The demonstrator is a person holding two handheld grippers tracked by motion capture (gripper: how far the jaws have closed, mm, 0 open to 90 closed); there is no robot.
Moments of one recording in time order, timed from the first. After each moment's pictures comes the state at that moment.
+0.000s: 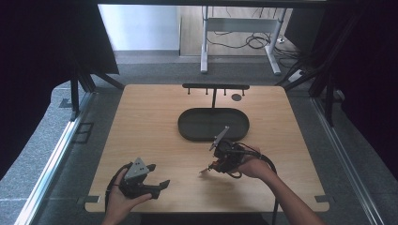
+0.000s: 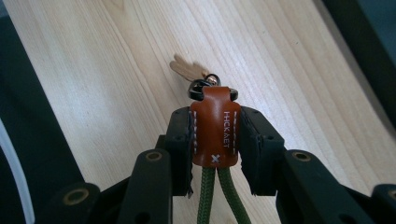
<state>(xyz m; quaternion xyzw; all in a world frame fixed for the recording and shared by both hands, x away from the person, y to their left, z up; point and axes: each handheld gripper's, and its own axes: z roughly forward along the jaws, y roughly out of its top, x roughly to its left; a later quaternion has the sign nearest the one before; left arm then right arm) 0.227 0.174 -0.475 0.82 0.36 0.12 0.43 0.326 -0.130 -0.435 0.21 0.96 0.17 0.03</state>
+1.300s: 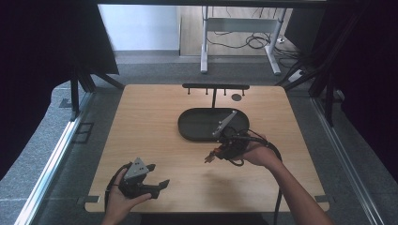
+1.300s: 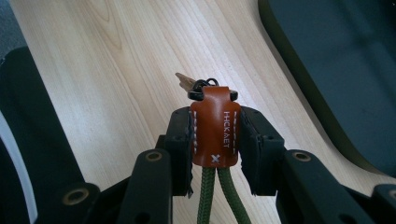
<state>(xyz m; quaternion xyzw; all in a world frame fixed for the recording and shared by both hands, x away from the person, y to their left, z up) 0.227 0.174 -0.476 0.82 0.36 0.12 0.42 0.342 -0.138 -0.390 0.22 0.95 0.20 0.05</state>
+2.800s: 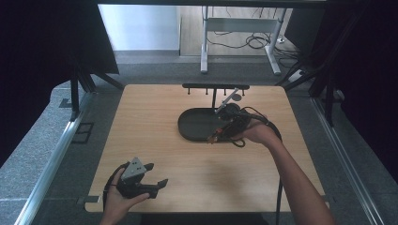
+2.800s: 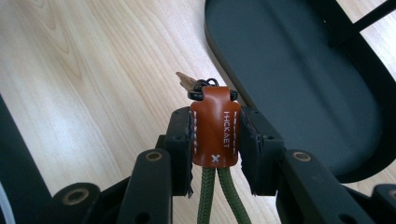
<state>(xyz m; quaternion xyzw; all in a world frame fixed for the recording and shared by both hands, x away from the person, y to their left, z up) 0.226 0.180 -0.473 0.82 0.36 0.13 0.43 0.395 -0.141 -0.364 0.25 0.95 0.20 0.06</state>
